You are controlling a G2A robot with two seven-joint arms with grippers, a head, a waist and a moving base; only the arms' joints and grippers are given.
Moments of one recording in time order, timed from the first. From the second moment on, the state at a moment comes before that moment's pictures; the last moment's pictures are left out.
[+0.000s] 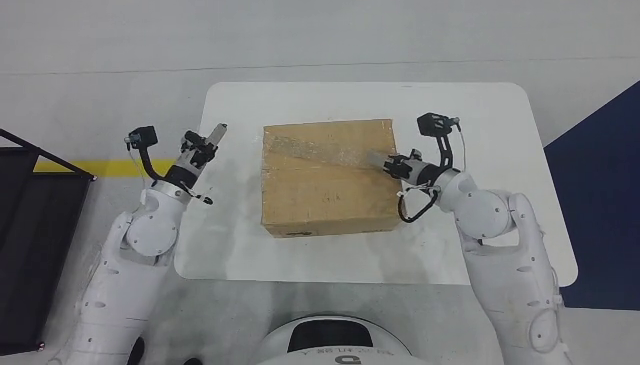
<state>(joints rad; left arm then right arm) 1.53 -1.14 -1.47 -1.62 0.34 -0.25 -0.15 -1.49 -1.28 1.46 -1.91 -0.70 0.07 0.87</state>
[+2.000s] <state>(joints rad) 1.40 -1.17 -1.33 -1.48 0.19 -0.37 -0.33 -1.52 -1.25 1.41 -1.94 -0.69 0.12 0.81</state>
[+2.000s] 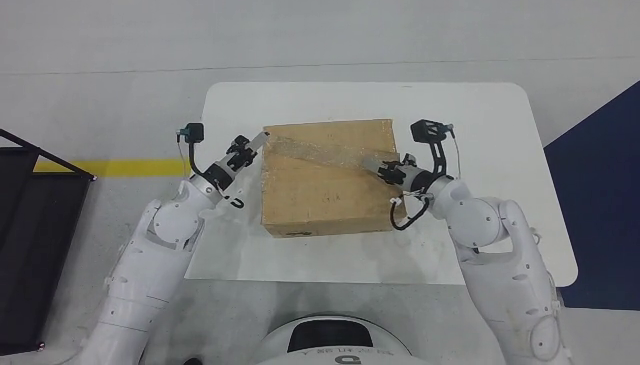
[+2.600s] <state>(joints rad) 1.37 -1.17 -1.32 -1.47 0.12 -0.43 -0.38 -1.49 -1.24 1.39 -1.93 -0.69 0.13 0.81</state>
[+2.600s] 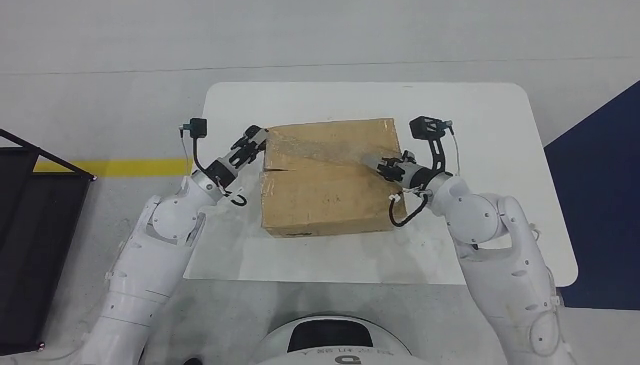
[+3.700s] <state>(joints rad) 1.49 -1.15 -1.43 -1.61 0.17 -0.50 -0.43 -1.47 -1.23 1.38 -1.91 -0.65 0.14 0.75</state>
